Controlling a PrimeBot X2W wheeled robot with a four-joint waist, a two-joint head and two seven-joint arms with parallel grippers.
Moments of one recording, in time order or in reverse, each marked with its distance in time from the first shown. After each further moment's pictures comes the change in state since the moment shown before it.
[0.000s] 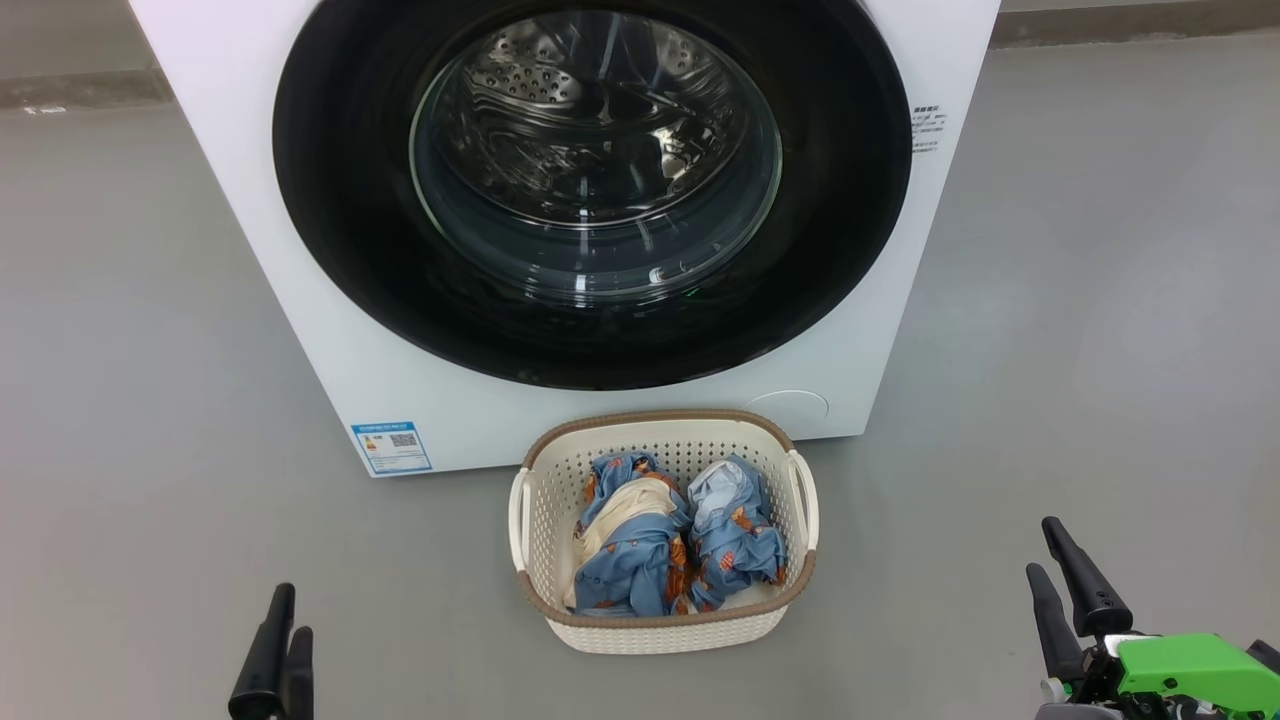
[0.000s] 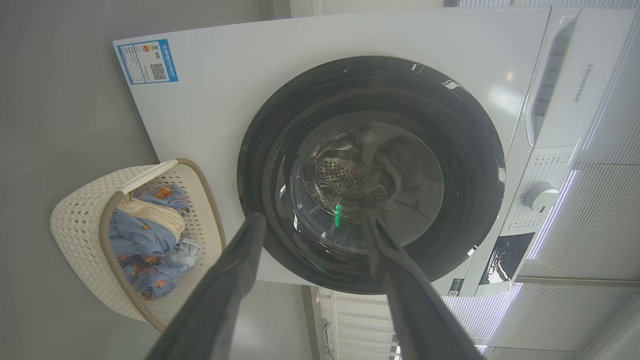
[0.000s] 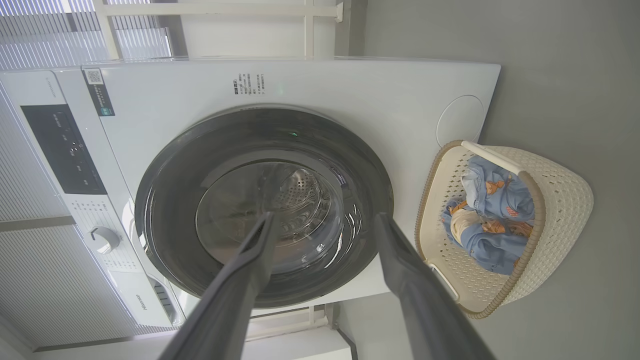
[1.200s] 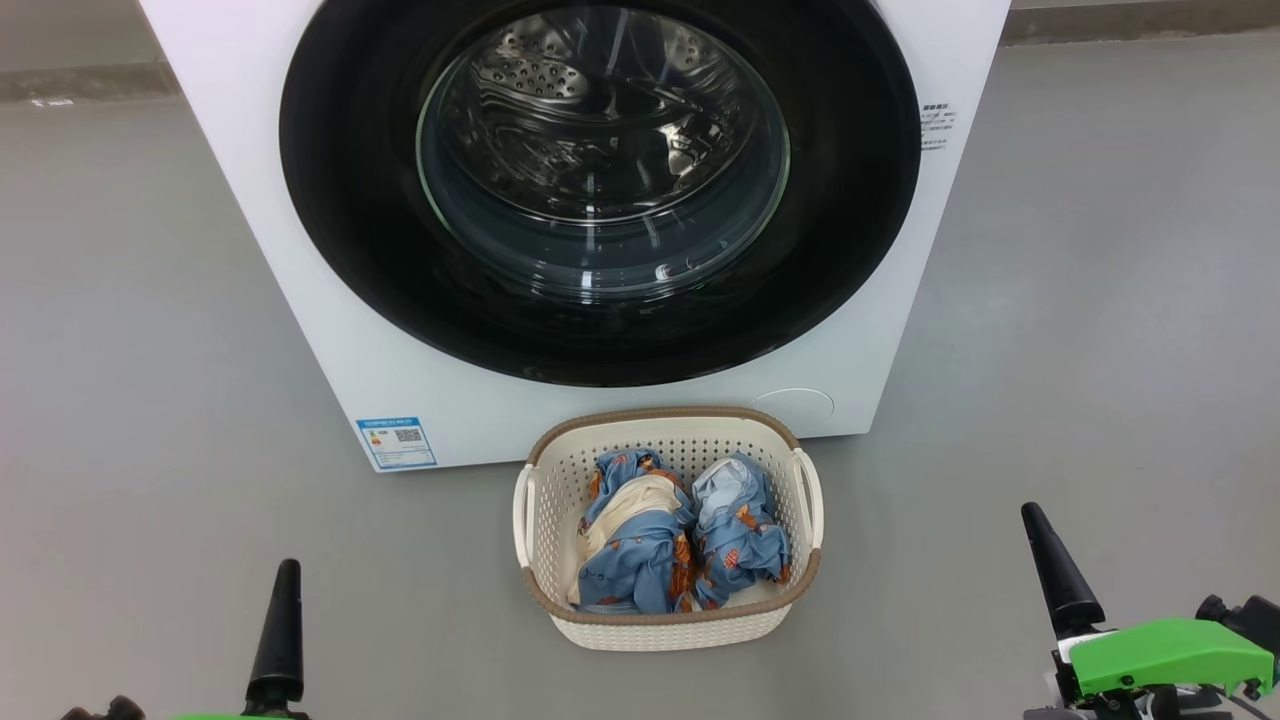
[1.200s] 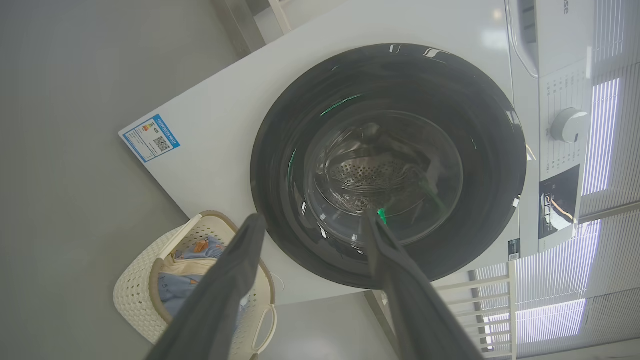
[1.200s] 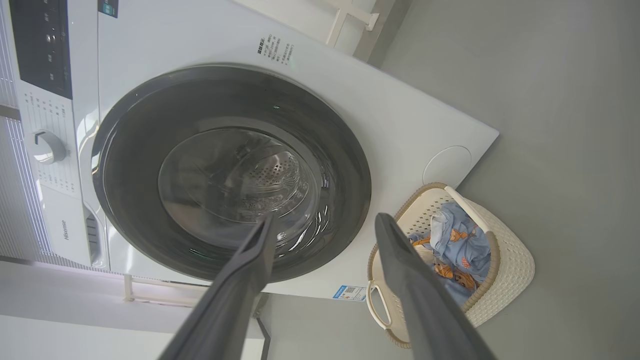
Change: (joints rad) left arm -0.002 0.022 -0.044 -0.053 0.314 -0.002 -0.098; right arm -0.012 -0.006 0.026 -0.009 -0.358 0.000 -0.054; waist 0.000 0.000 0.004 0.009
